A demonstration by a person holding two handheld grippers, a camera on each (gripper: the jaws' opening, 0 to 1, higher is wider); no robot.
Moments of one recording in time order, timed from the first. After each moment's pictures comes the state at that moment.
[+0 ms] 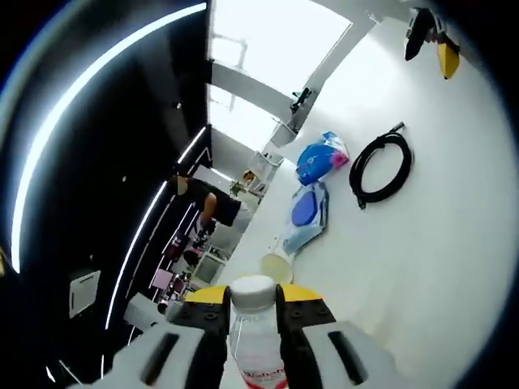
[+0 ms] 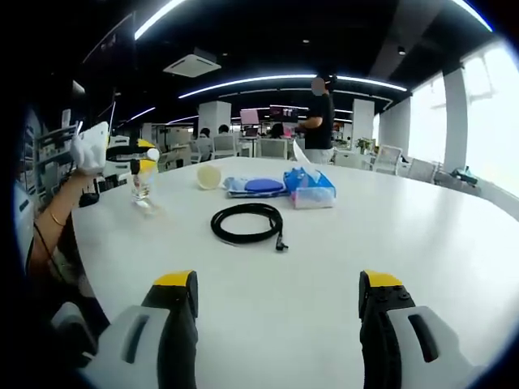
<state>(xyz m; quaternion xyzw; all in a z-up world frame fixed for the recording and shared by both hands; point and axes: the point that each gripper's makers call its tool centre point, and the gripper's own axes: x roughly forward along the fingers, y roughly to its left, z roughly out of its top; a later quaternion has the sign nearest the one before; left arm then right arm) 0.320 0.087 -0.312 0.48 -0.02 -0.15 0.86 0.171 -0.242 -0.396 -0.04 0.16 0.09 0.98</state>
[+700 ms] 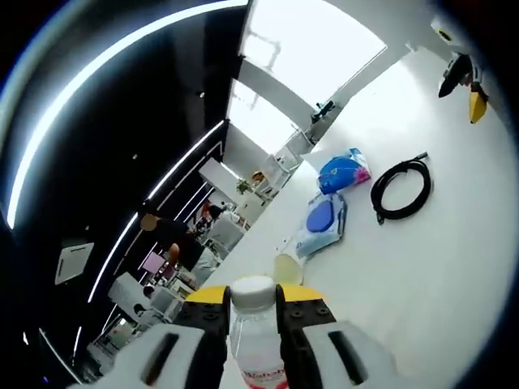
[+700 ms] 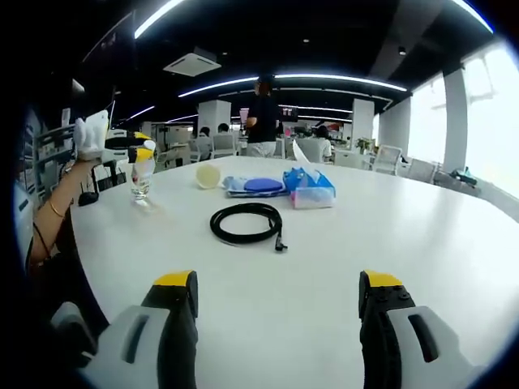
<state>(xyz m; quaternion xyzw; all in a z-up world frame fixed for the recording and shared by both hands) 0.329 0.110 -0.293 0.41 -0.02 -0.14 0.90 0.173 -0.242 -0.394 -0.05 0.17 0.09 0.98</state>
